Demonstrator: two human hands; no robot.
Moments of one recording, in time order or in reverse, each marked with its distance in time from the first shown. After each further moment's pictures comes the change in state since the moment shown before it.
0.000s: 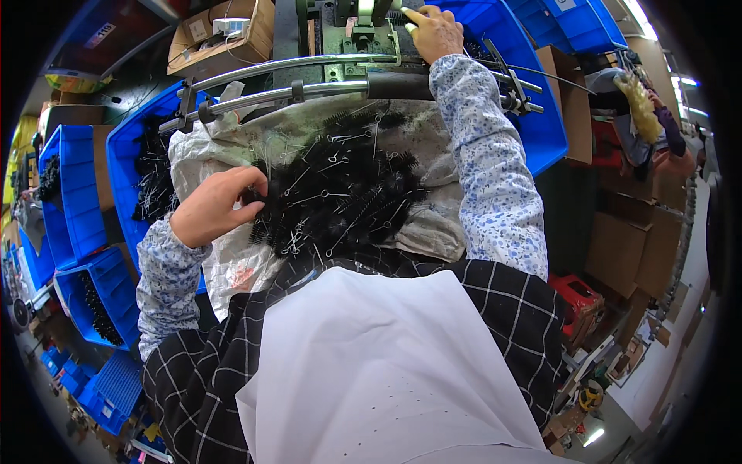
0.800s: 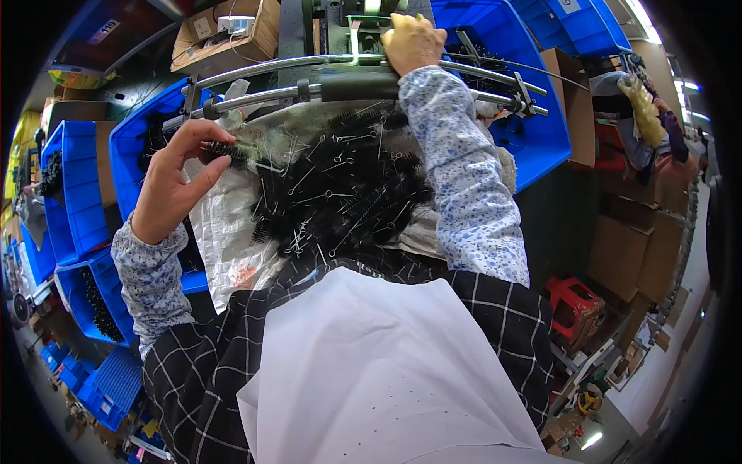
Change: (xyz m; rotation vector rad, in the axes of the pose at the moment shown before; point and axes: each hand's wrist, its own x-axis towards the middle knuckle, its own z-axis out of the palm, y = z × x) left_hand -0.015 0.018 -0.043 -0.191 0.381 0.063; right_hand 0.000 -0.063 -0.014 0.064 -0.018 0.197
